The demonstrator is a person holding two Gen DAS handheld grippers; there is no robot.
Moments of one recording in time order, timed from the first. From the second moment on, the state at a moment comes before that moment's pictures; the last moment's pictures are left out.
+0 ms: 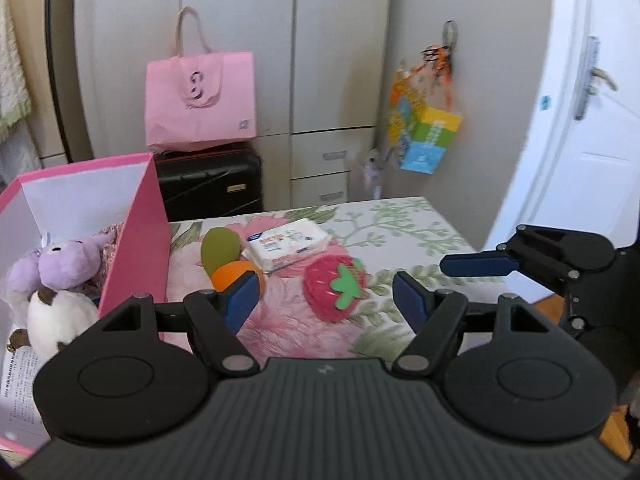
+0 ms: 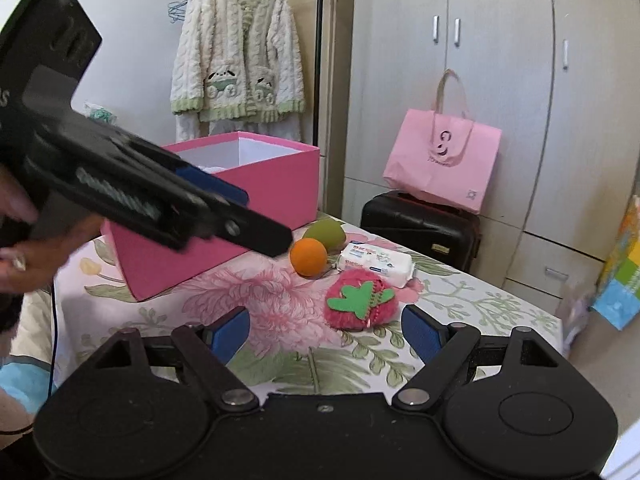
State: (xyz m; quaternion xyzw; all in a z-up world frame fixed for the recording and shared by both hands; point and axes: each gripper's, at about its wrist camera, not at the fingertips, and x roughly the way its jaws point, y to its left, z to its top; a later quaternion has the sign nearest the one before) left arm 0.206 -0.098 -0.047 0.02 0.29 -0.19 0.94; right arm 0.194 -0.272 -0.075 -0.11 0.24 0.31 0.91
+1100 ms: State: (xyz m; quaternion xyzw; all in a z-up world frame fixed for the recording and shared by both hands) left arm 0.274 -0.089 -0.103 0.00 0.31 -0.04 0.95; right arm 0.273 -0.245 -0.119 -0.11 0.29 0.30 0.90
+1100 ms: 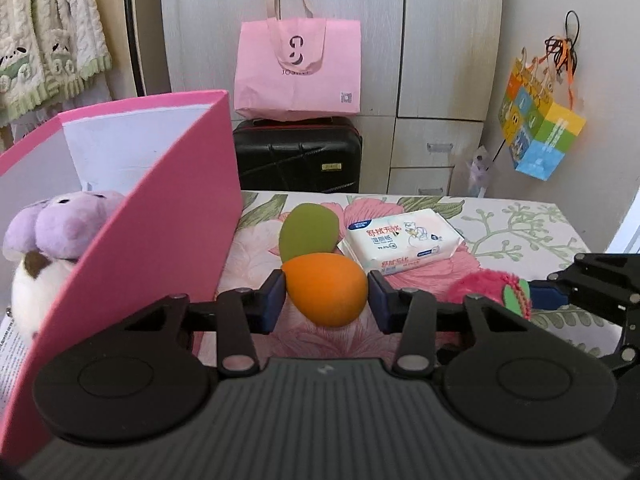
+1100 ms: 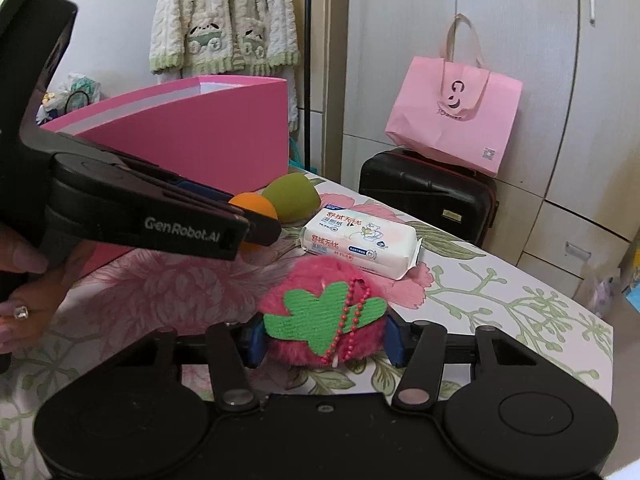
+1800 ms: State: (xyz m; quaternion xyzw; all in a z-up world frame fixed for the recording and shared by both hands) left arm 0.206 -0.074 -0.077 -0.02 0.28 -0.09 0.95; right arm 0.214 -0.245 -0.099 -0.05 0.29 0.26 0.92
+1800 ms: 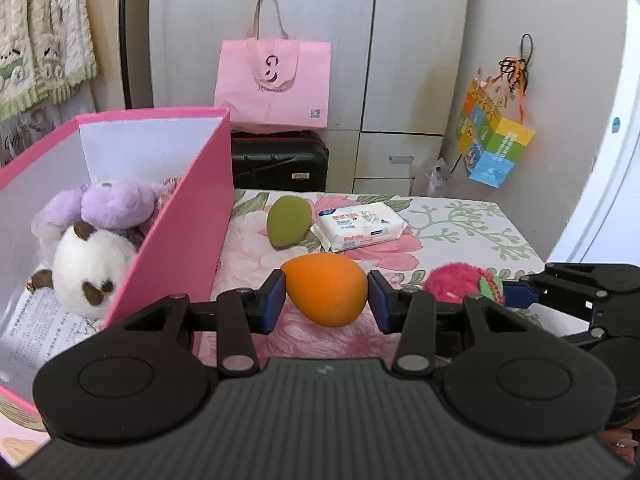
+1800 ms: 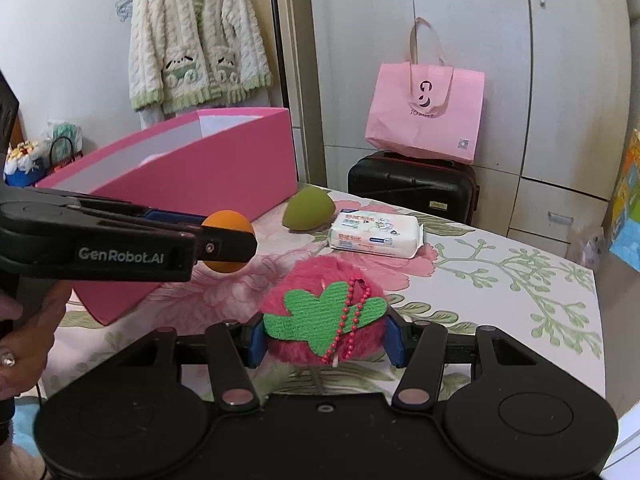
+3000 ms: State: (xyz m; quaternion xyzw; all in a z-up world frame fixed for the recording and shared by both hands) left arm 0.064 0.006 -0.039 0.01 0.25 -0.18 0.95; right arm 0.079 -0.208 -0.039 -0.08 0.27 0.27 0.92
